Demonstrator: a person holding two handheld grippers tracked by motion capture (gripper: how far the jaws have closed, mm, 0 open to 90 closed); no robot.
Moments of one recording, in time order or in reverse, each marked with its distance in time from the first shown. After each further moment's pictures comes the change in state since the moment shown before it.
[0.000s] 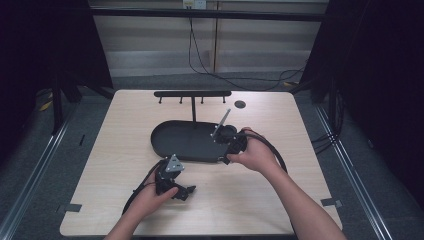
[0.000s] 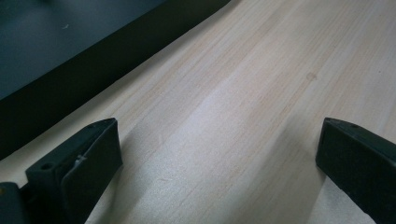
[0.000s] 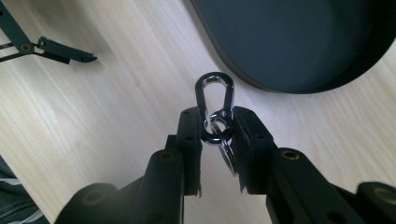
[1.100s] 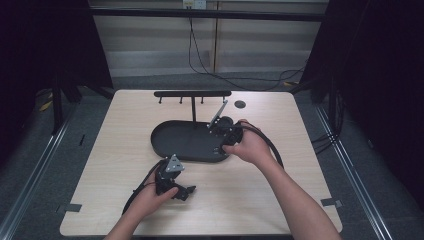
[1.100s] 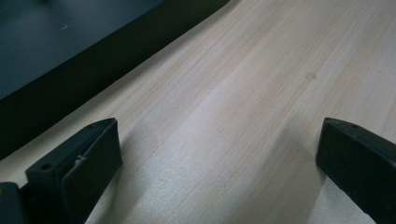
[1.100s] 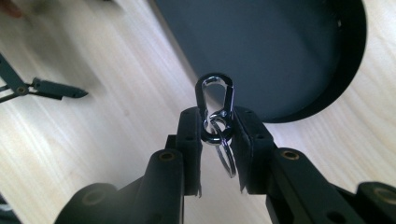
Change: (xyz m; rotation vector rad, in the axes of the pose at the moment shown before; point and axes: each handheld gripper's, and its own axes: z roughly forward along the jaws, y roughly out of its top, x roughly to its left) left arm 0.000 0.000 0.000 0.003 -0.004 0.001; right arm -0.009 0.020 -0.005 -0.042 -0.025 0.017
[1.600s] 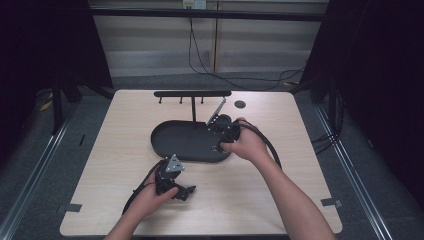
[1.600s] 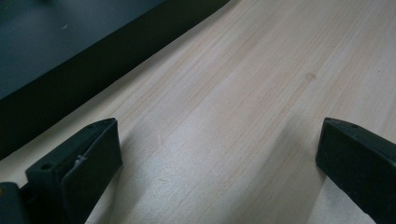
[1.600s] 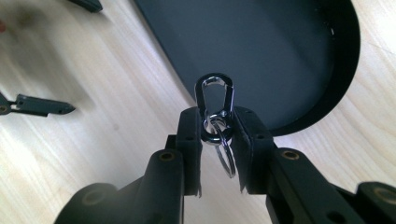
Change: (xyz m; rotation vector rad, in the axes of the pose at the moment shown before) left arm 0.000 0.000 0.000 -0.004 0.002 0.000; right arm -0.007 0.007 0.010 -0.010 -0.003 0.020
